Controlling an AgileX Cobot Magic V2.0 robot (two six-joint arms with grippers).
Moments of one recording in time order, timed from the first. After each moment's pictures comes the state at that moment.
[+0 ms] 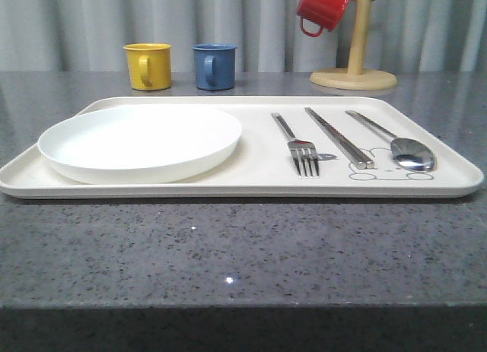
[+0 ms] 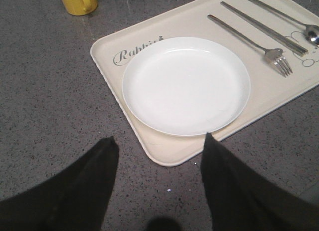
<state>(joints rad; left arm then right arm) -0.35 0.65 -0.85 -0.13 0.84 0.26 0.37 0.60 -0.90 0.09 0.97 -0.08</state>
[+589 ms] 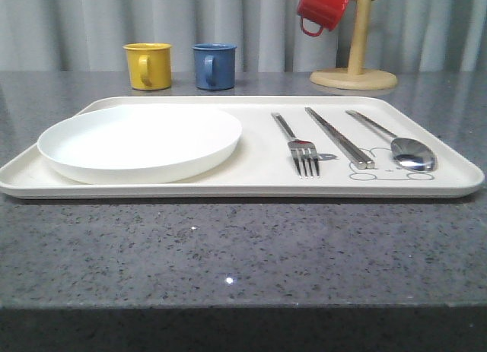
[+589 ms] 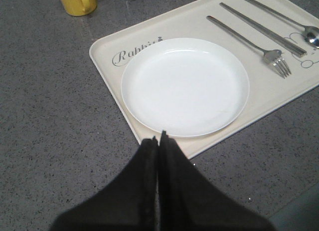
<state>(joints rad) -0.35 0.65 -0.85 -0.13 0.83 0.26 0.37 0.60 -0.90 0.09 0.97 -0.08</state>
